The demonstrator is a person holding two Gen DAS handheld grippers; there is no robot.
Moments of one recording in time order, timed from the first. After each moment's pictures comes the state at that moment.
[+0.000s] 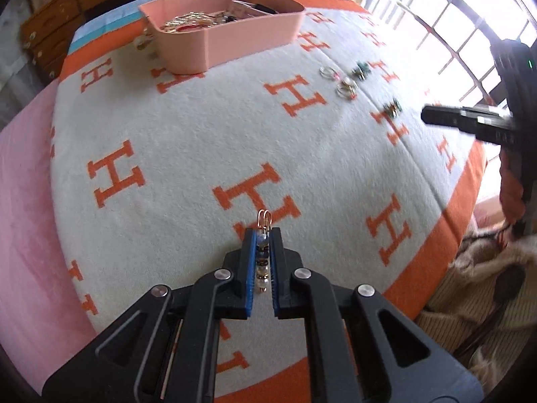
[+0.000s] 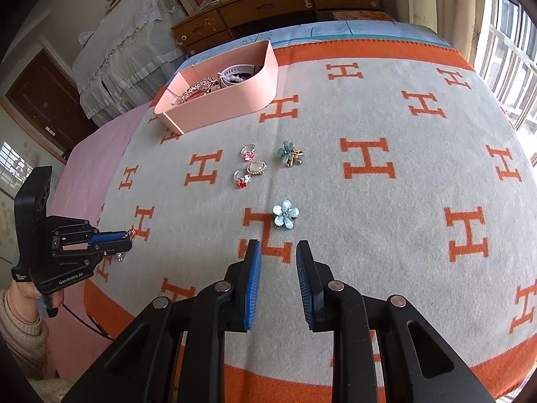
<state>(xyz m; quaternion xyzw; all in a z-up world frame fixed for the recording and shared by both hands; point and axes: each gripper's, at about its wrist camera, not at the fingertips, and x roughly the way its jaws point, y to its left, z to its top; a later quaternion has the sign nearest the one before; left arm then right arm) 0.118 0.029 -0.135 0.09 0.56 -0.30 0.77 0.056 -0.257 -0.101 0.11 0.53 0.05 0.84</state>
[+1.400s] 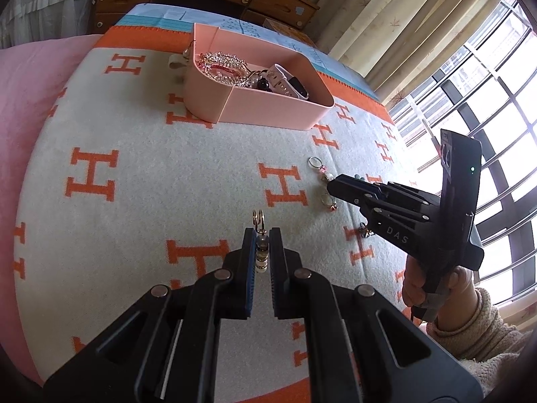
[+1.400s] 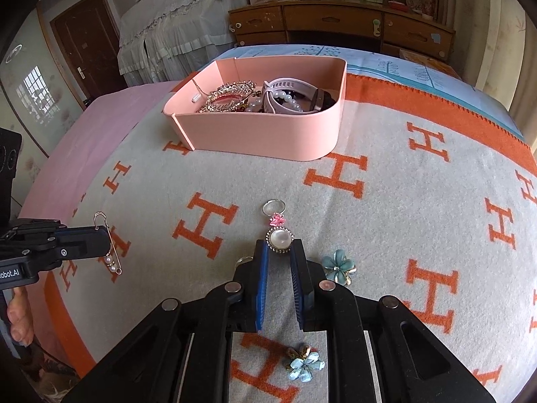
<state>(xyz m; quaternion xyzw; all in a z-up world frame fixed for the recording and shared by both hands) 0.126 0.021 -0.123 -0.12 0.51 -0.24 0.82 0.161 -0.212 -0.139 -0.01 0.50 0.14 0.86</state>
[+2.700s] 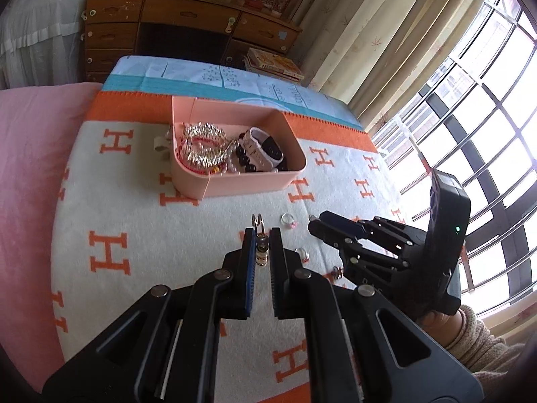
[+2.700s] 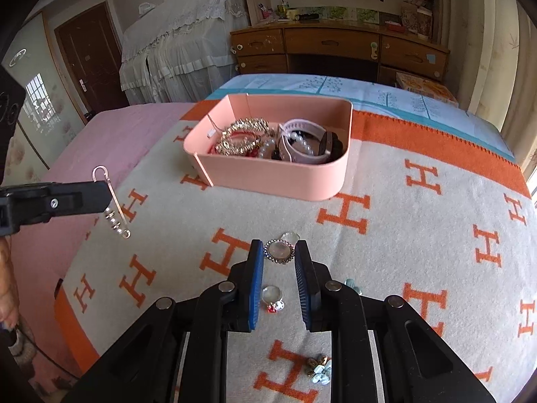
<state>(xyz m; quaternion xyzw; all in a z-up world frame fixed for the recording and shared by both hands) 0.161 0.020 -0.039 -0.10 0.47 -0.25 0.84 0.160 -0.198 -0.097 0.00 0.45 0.14 0.88</state>
